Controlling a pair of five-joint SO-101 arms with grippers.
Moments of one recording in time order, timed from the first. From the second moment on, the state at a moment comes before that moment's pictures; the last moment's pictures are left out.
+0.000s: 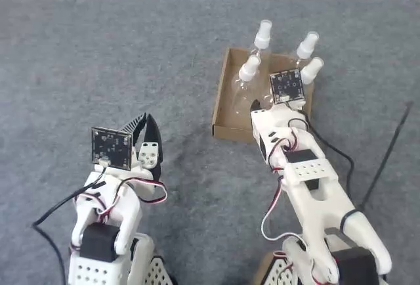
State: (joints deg) left arm 4.0 -97.1 79.5 51.2 4.7; right arm -14.2 -23.6 62.9 3.6 1.4
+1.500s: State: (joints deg) left arm 4.0 -97.1 79.5 51.2 4.7; right arm -14.2 -56.1 47.9 47.5 1.4
